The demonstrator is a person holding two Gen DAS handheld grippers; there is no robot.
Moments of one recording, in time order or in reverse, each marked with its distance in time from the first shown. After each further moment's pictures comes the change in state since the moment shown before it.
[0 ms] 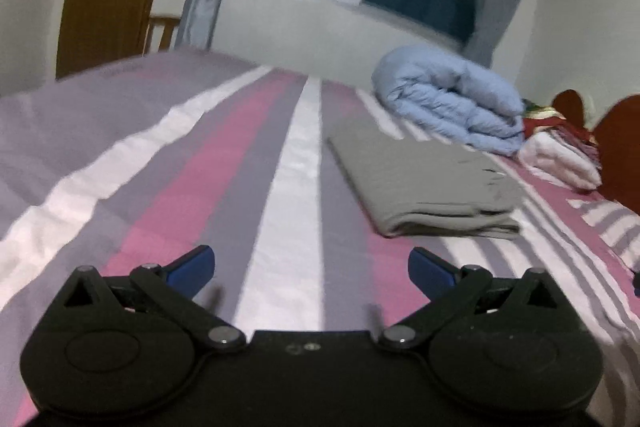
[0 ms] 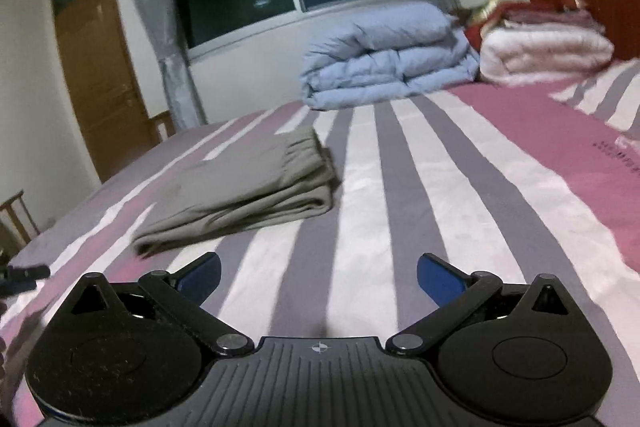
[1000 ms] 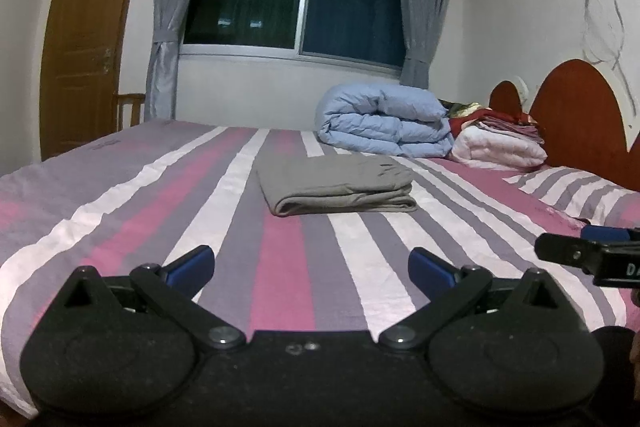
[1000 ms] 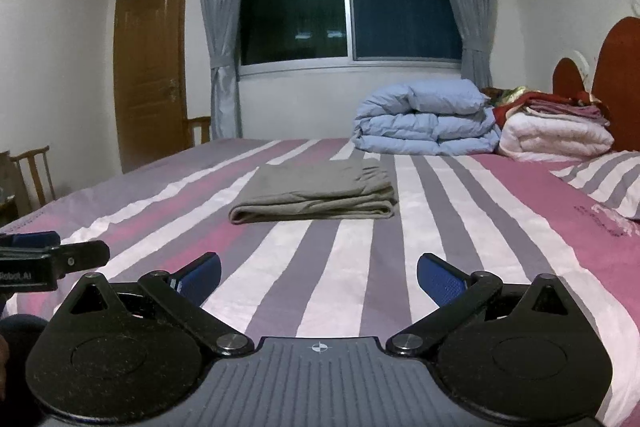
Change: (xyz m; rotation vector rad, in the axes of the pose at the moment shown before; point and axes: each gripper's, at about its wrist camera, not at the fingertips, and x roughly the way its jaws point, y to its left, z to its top) left arm -0.145 -0.105 -0.080 0.174 -0.154 -0.045; right arm -0.118 0.116 -0.072 -0.209 -0.119 0.011
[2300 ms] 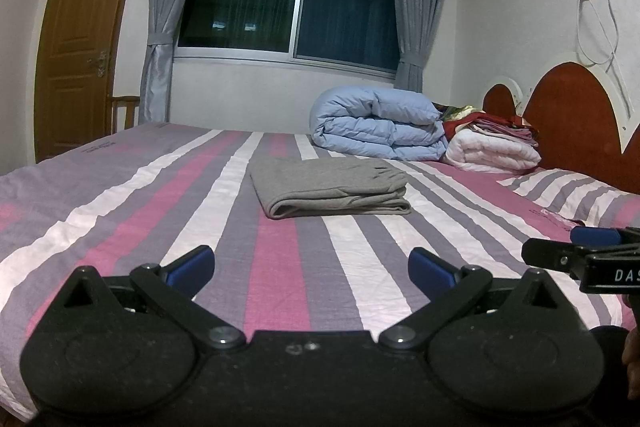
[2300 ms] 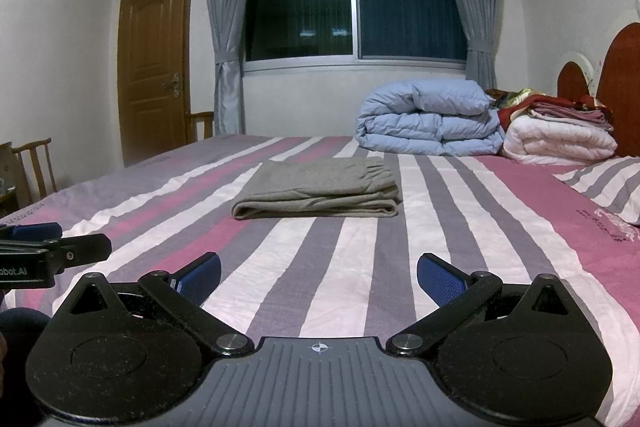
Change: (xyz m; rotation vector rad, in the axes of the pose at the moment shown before) left arm -0.002 0.000 -0.003 -0.007 -0.008 -0.011; right arm 0.010 -0.004 -0.001 -0.026 0.011 0.009
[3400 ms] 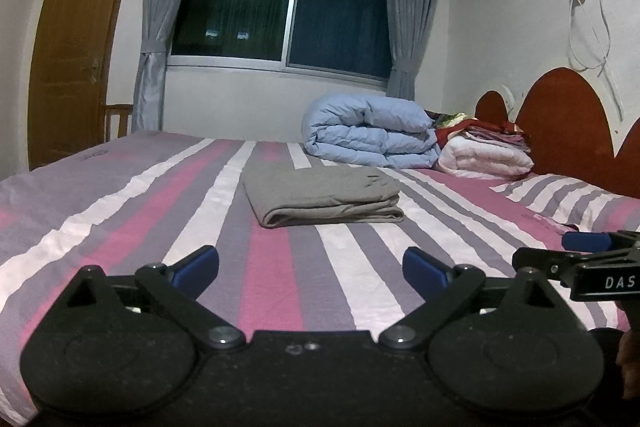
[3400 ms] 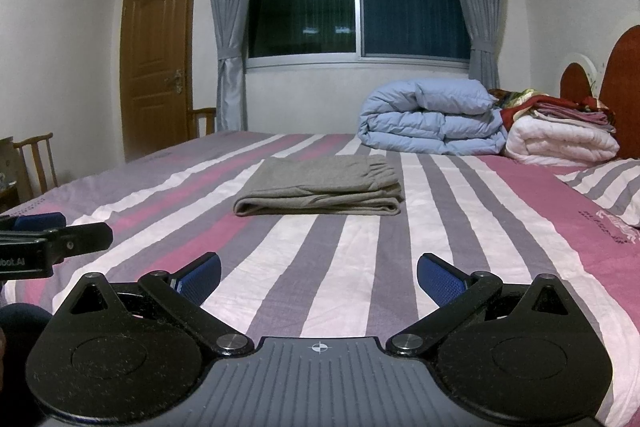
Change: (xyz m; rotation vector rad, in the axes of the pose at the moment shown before) left arm 0.001 -0.005 0.005 0.008 -0.022 -0.036; right arm 0.005 0.002 0.000 -0.006 0.002 0.001
